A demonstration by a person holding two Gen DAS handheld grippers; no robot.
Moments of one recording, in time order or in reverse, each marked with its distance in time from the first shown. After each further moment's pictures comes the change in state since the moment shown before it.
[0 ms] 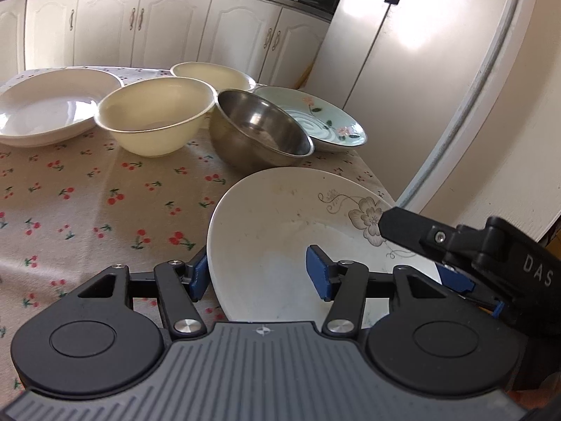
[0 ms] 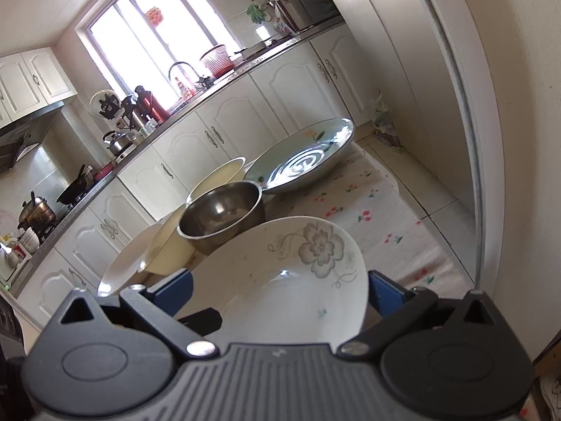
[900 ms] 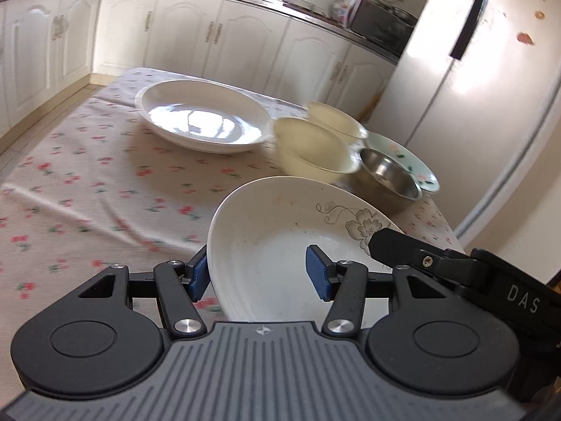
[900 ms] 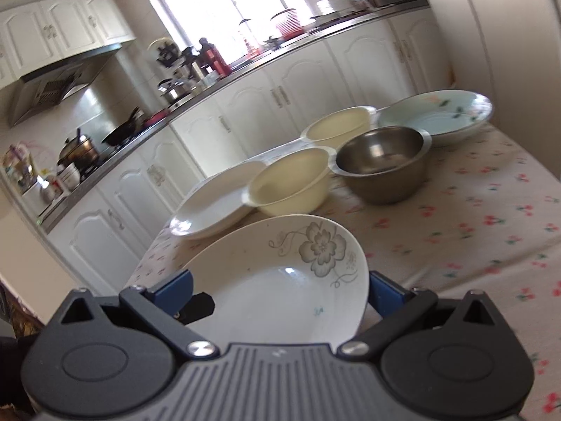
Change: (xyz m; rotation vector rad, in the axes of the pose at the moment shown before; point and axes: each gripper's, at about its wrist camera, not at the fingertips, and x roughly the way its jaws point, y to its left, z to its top) left arm -0.078 0.119 -0.008 -0.150 -0.077 0.134; right arm 0.039 0.113 -0.044 -0.165 0.110 0.137
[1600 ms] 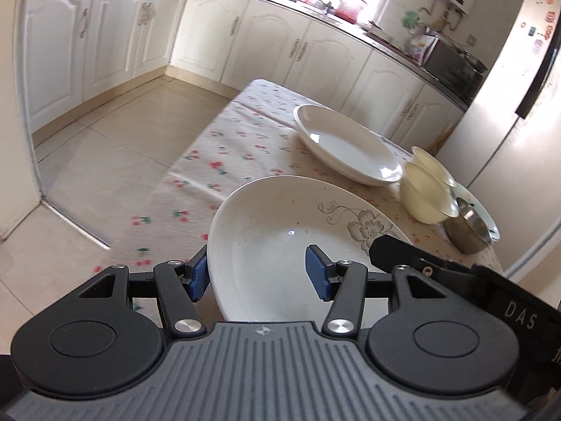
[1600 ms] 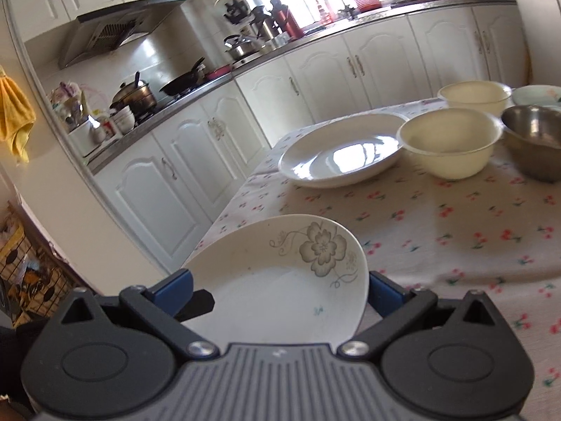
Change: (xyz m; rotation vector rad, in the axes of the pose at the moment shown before) left arm -0.047 0.106 -0.002 -0.176 -0.046 0.155; right arm 0.057 0.100 -0.030 -0.131 0.108 0.150
